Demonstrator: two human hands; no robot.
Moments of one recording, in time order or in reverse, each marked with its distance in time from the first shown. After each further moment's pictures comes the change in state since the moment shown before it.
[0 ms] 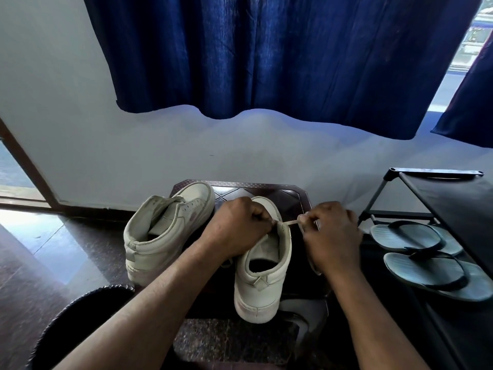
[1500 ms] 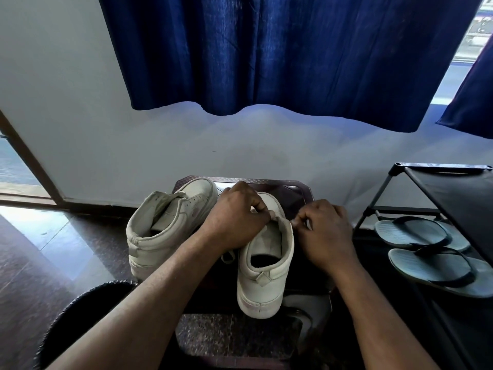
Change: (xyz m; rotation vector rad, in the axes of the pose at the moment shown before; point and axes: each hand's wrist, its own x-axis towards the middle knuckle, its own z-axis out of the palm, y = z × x) left_hand 0.007 -0.012 -0.001 0.004 0.067 0.100; right_hand -0.001 -0.003 0.003 0.019 -0.174 -0.104
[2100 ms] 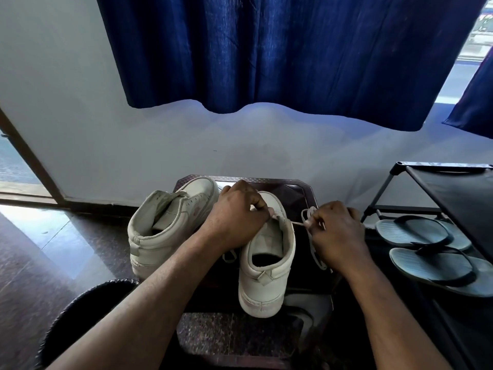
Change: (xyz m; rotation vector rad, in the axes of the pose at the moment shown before) left_hand -0.001 -0.004 -0.001 -0.018 -0.002 -0.042; right_hand 0.000 0.015 -0.007 -0.060 -0.004 0.047
